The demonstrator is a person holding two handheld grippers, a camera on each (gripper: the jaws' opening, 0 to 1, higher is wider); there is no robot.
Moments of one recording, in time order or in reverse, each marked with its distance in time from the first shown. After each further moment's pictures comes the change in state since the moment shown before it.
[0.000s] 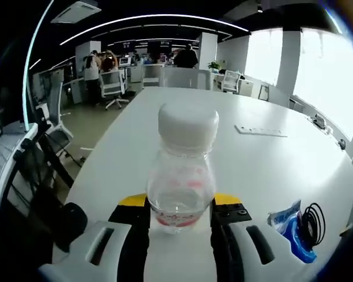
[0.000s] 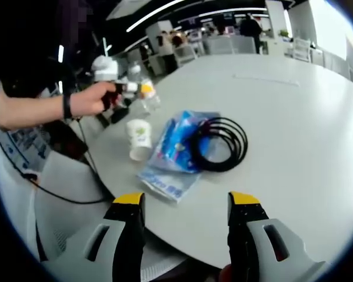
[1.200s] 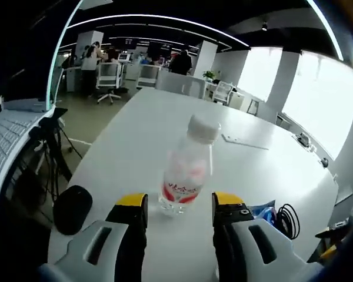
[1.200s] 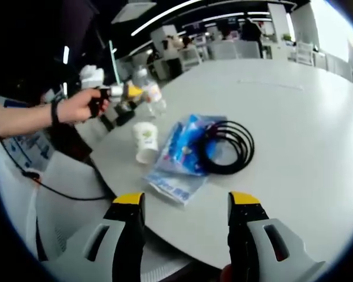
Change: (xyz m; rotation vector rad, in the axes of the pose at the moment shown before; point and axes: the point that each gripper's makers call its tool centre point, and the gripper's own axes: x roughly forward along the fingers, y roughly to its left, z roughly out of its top) left arm -0.038 0.009 -0.002 -0.104 -0.033 -0.141; right arm -0.002 0.010 -0.003 -0.005 -0.044 0.025
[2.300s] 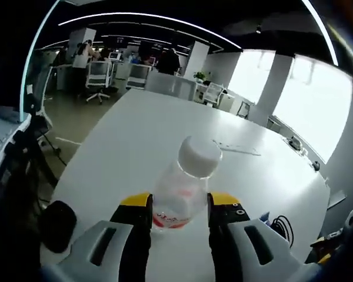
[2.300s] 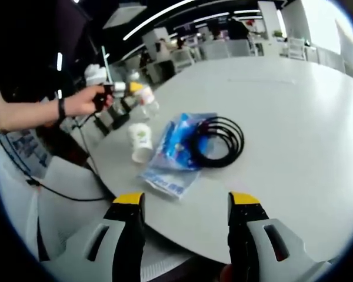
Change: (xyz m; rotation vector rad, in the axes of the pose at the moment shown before) left arm 0.023 -0.011 0.014 -0.052 0.001 -0.052; right arm -0.008 -0.008 -0.004 0.050 -0.011 -0.021
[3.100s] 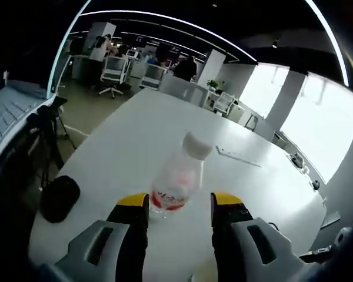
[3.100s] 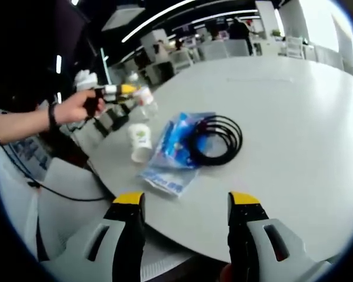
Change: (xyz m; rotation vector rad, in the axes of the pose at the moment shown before) left arm -0.037 -0.004 -0.017 -0.117 -0.032 0.043; right arm -0.002 -0.002 -0.006 0.019 -0.013 -0.001
